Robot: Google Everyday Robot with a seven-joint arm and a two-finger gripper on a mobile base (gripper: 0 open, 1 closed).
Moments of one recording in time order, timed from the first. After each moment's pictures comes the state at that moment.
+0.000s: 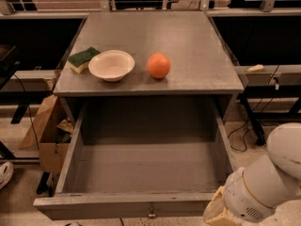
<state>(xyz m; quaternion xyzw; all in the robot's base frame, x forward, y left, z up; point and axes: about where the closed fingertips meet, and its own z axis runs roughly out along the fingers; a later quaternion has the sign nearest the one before) 0.288 -0.152 0.702 -0.58 0.78 0.21 0.10</state>
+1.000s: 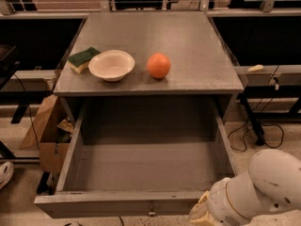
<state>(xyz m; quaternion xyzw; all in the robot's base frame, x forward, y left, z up) 0.308 -0.125 0.646 -0.56 0.79 0.19 0.15</state>
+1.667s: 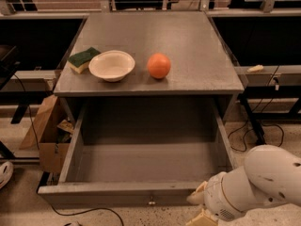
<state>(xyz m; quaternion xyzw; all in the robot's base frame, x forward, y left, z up) 0.323 -0.120 0.649 -0.56 0.79 0.18 0.17</state>
